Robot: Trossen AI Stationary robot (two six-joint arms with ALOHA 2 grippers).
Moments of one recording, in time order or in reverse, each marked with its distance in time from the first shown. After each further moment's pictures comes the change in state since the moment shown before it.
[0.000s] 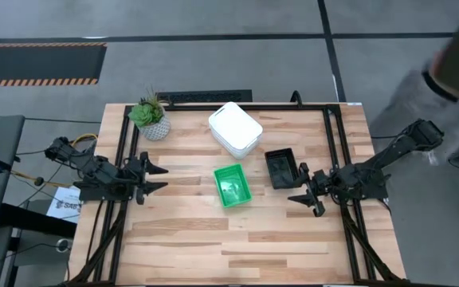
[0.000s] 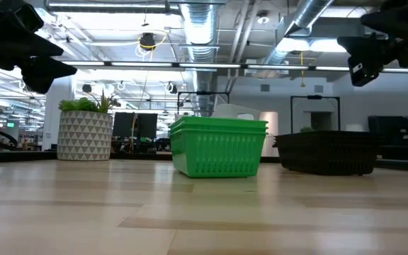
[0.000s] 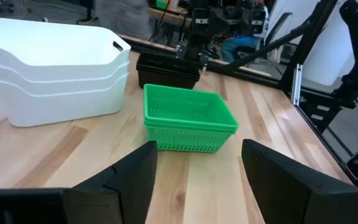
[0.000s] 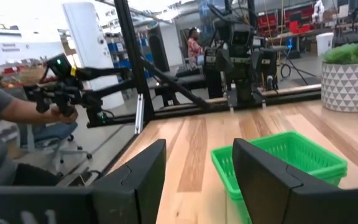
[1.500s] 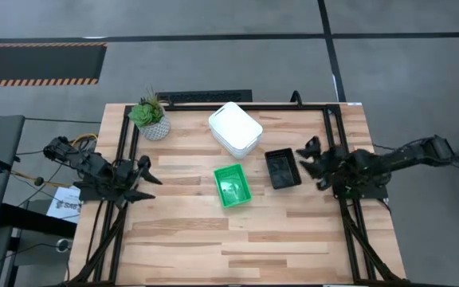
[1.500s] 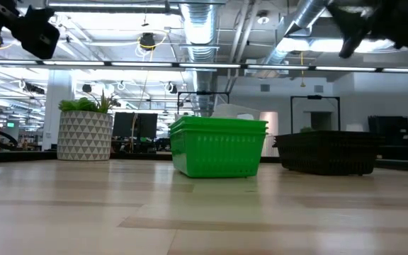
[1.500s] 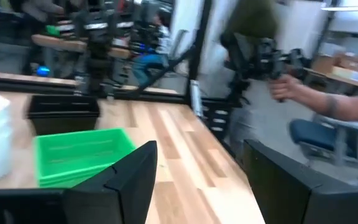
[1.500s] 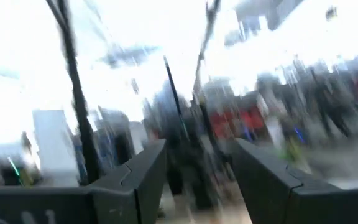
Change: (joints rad) left arm 0.000 0.000 0.087 0.108 0.384 0.150; right arm -0.301 -0.067 -0.001 0.283 -0.056 -0.024
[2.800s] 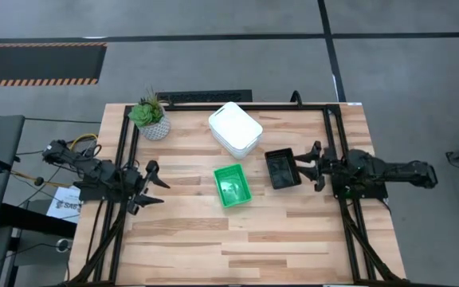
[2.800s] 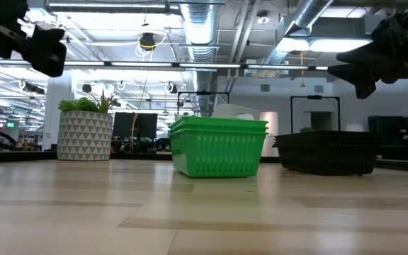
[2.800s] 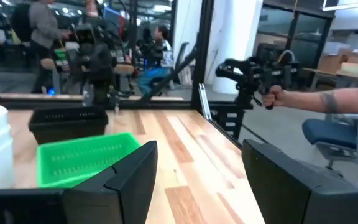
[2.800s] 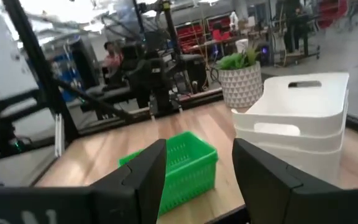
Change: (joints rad) left arm 0.051 0.015 -0.216 0.289 0.030 0.105; right arm -0.181 -0.694 0.000 -1.097 -0.119 0.094
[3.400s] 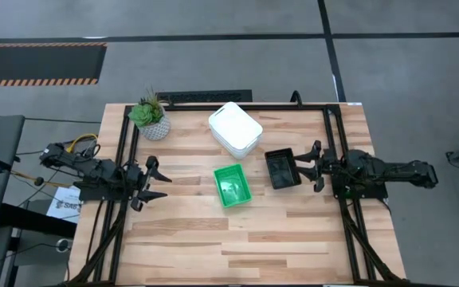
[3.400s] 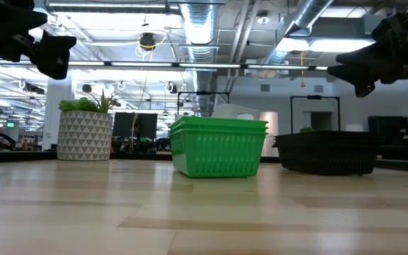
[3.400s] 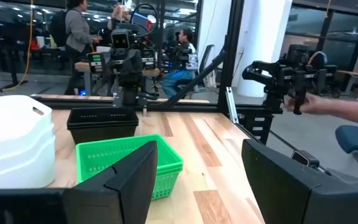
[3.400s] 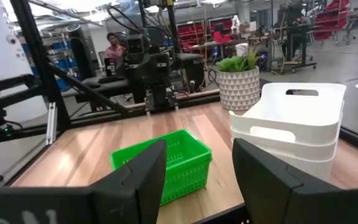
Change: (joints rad) left arm 0.074 0.000 -0.002 0.007 -0.038 0.018; right arm 0.005 0.008 0.000 -0.013 -0.002 -0.096
